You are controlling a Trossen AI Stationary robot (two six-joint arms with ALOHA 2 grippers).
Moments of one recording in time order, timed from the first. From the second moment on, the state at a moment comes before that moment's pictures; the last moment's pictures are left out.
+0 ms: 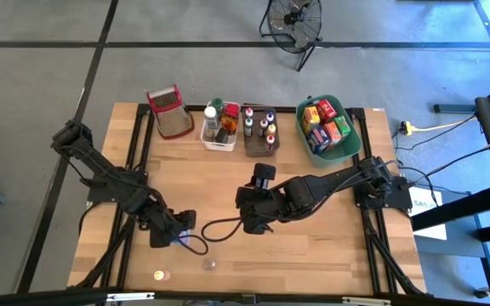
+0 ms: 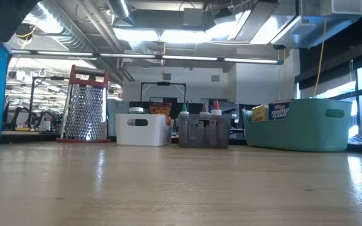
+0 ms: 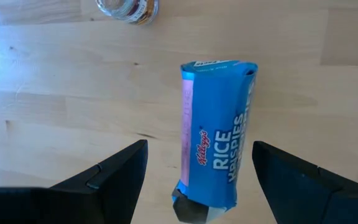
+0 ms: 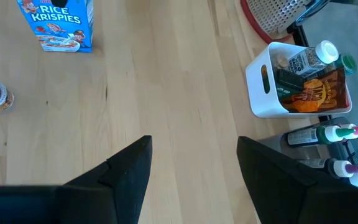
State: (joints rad) left arm -0.66 1.32 1.01 -0.94 -0.11 0.90; right arm 0.40 2.04 2.16 -1.23 0.54 0.33
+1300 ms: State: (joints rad) left arm -0.65 1.37 1.01 -0.94 -0.09 0.90; right arm 0.40 2.04 2.16 -1.23 0.55 0.33
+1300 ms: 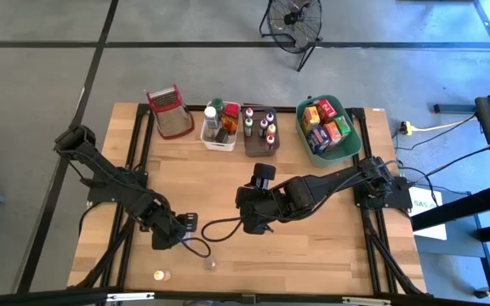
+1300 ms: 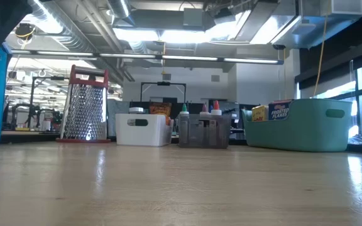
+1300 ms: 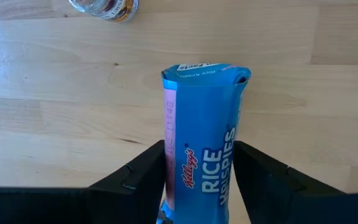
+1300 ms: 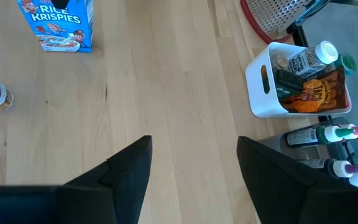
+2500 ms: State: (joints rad) left arm -0.63 1.37 1.28 -1.15 -0.32 0.70; right arm 0.40 2.04 2.16 -1.19 0.50 0.33
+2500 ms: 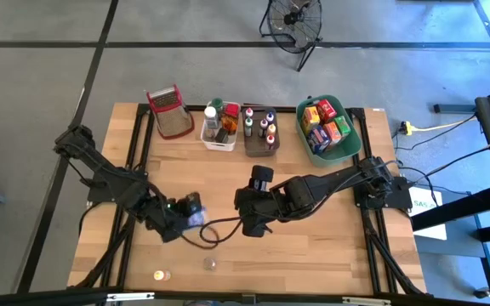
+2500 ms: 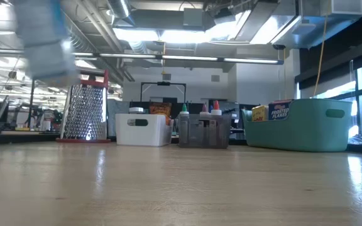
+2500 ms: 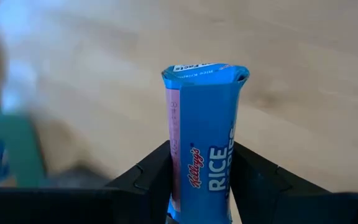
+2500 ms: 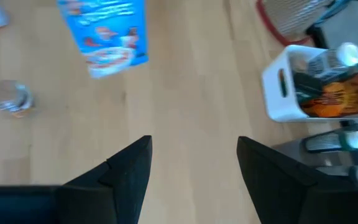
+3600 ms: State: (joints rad) left arm -0.36 1.37 1.60 -1.09 -0.37 0.29; right arm 0.41 2.04 2.16 -0.93 0.65 0.22
